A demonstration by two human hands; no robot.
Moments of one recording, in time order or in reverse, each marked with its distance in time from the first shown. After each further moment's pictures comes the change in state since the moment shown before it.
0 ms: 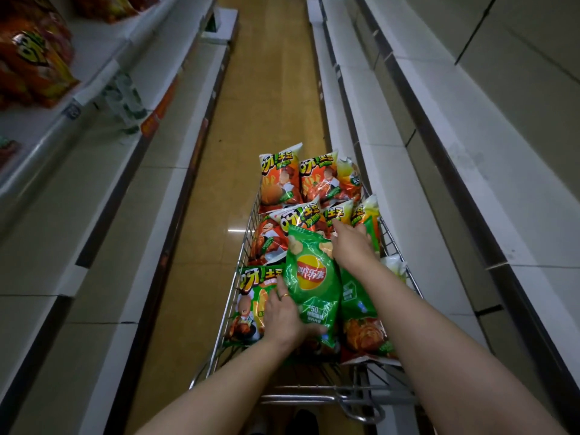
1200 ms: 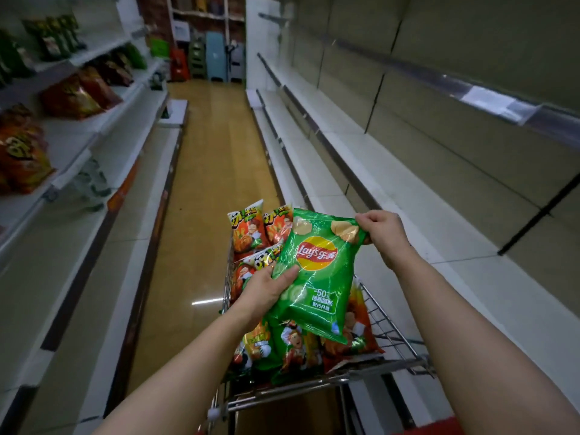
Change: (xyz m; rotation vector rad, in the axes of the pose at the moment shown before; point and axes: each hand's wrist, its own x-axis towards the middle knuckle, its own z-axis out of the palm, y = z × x) left_hand -0.071 0.053 -0.113 -0.681 -0.308 0.408; right_hand -0.106 0.019 -0.130 0.833 0.491 -0.053
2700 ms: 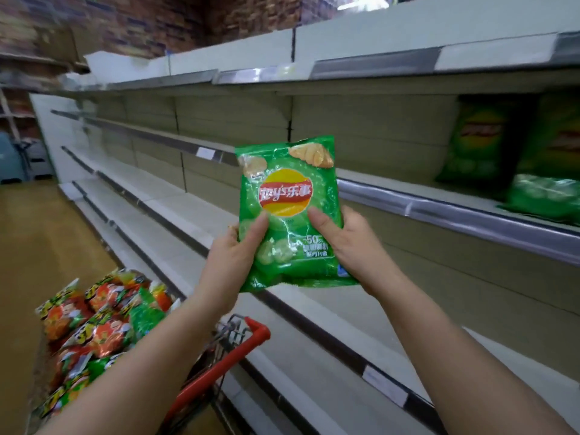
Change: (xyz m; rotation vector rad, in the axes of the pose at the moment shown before) left_hand -0.253 0.098 0.297 -0.051 -0.400 0.424; right_hand -0.358 -0.059 -0.293 0.115 0.332 -0.219
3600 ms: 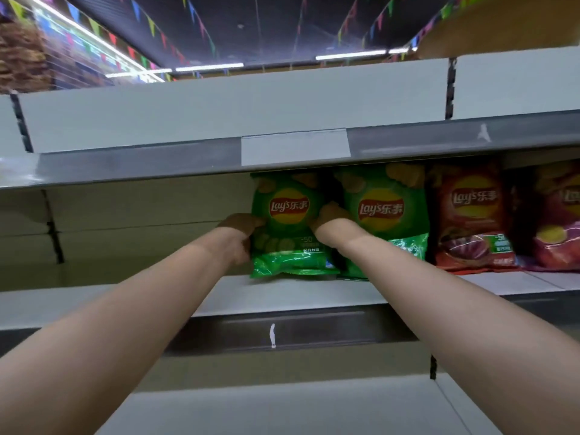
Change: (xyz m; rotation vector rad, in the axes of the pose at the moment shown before) left_hand 0.238 0.039 0.285 0.031 -0.671 -0.373; right_hand 0.115 -0.044 -0.223 -0.861 0.739 0.580
